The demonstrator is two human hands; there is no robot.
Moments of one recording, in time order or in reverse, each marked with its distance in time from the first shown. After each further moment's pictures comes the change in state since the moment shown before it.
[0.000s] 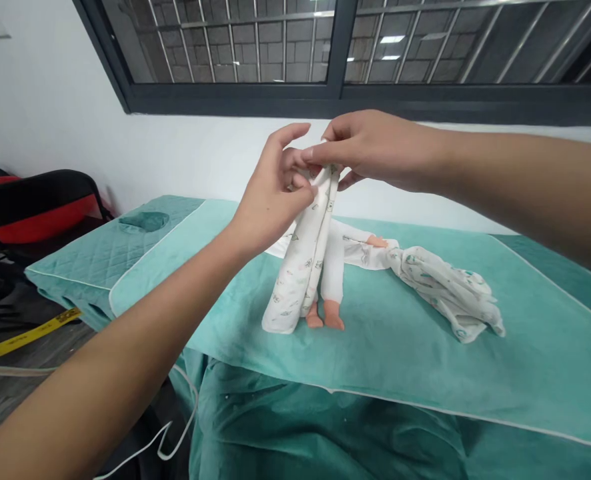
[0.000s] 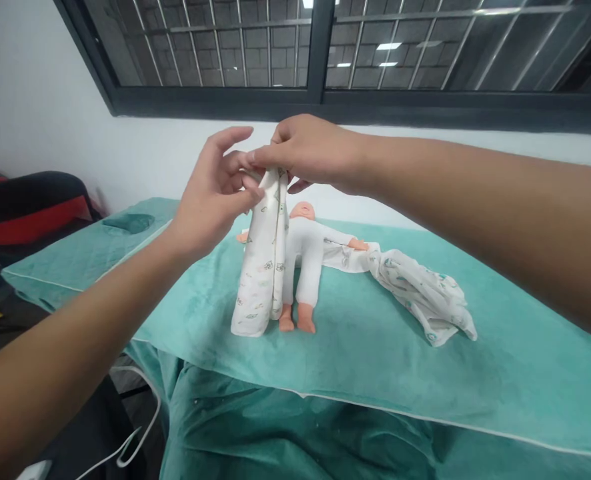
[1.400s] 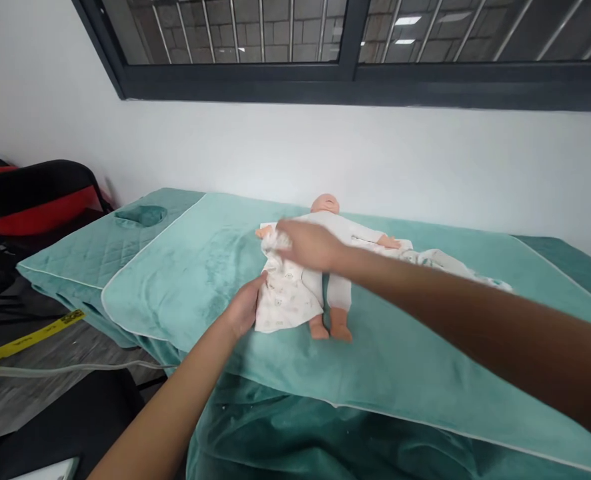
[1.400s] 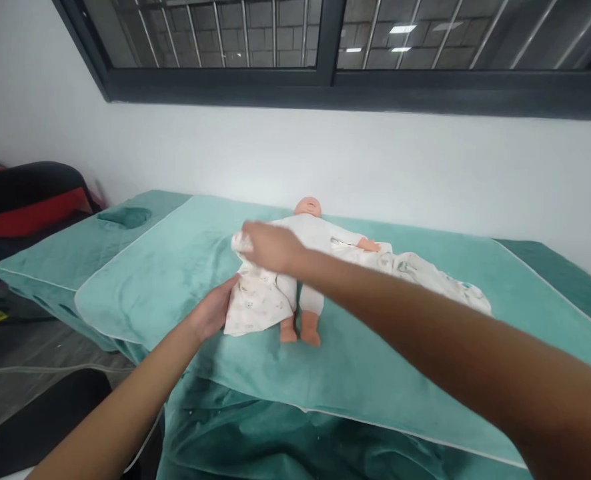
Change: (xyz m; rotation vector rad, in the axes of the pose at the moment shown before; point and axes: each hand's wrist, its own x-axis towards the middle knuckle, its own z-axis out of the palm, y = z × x) left_hand -0.122 -0.159 0.013 -0.730 0.127 -1.075; right_hand 0.036 0.112 0.133 -0.538 -0.089 -0.124
